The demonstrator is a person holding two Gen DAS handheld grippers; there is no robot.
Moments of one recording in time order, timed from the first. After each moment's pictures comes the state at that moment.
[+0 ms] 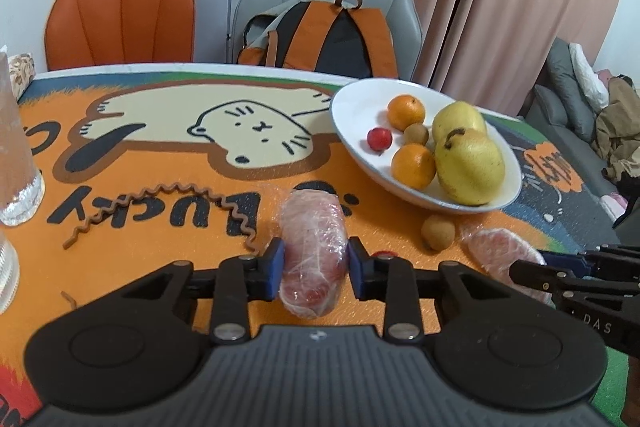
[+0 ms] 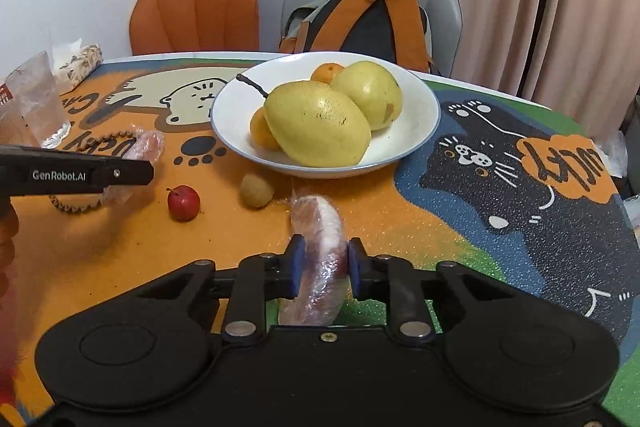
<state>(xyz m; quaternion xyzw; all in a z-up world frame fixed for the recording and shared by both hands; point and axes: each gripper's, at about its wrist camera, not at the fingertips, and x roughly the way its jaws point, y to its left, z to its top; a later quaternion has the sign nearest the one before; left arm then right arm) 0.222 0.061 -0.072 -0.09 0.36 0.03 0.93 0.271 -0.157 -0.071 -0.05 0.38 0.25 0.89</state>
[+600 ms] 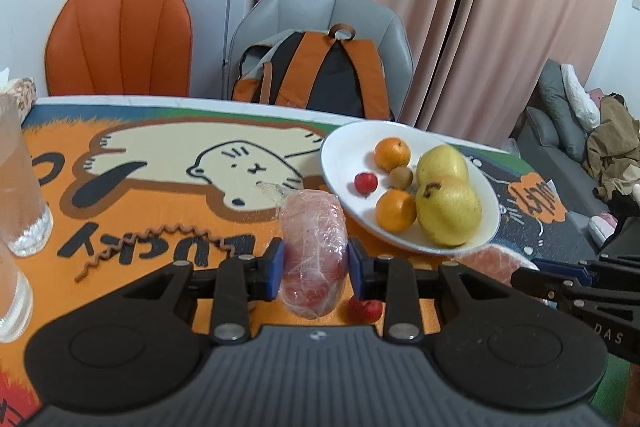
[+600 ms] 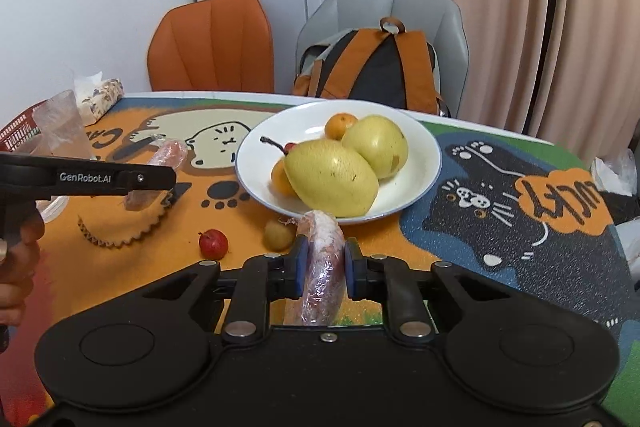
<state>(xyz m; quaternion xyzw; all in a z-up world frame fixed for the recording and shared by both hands) 0.221 0.062 -0.042 -0.10 0.33 0.03 0.94 0.263 -0.168 -0.041 -0.03 0.34 0.27 0.90</state>
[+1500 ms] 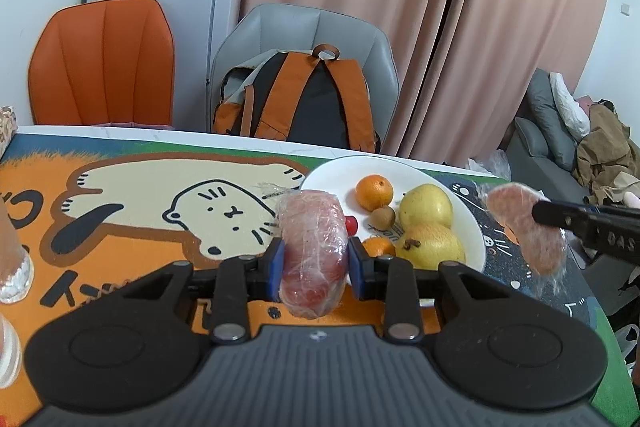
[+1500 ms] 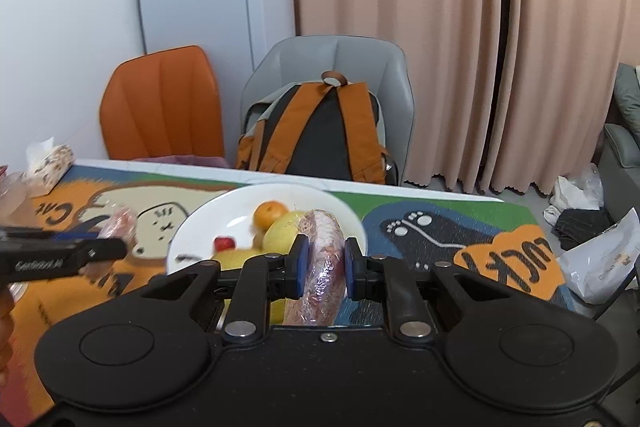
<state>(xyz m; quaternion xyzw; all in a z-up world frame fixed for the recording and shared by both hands) 0.254 0.059 -0.025 -0.10 0.31 0.01 0.94 0.321 -0.192 -0.008 0.00 0.29 0.20 0.94</state>
